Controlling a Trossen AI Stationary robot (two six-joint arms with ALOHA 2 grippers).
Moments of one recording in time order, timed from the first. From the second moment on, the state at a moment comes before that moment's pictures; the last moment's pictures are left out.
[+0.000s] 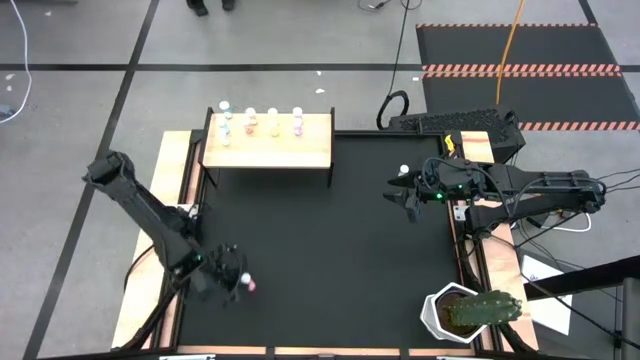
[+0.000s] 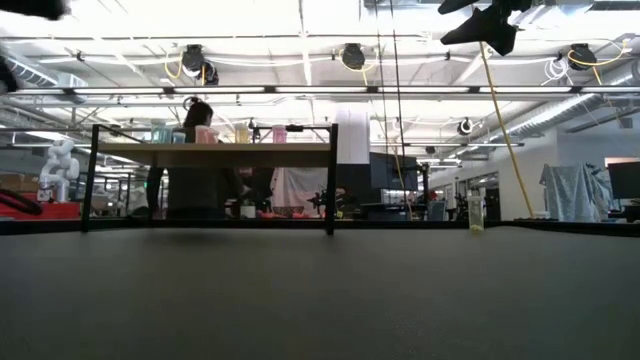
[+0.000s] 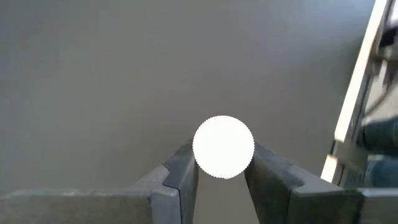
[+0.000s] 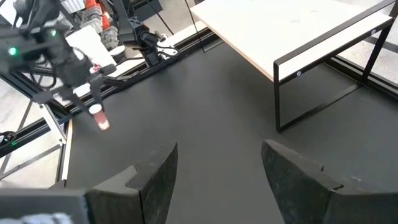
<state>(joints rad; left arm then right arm) -0.81 1.28 0.81 -0.64 -0.28 -1.24 0.01 0.85 0.89 -0.52 0.18 0.49</state>
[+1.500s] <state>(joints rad) 0.83 1.31 1.28 -1.05 -0.05 0.07 -0.22 0.85 0.89 -0.55 0.21 0.44</state>
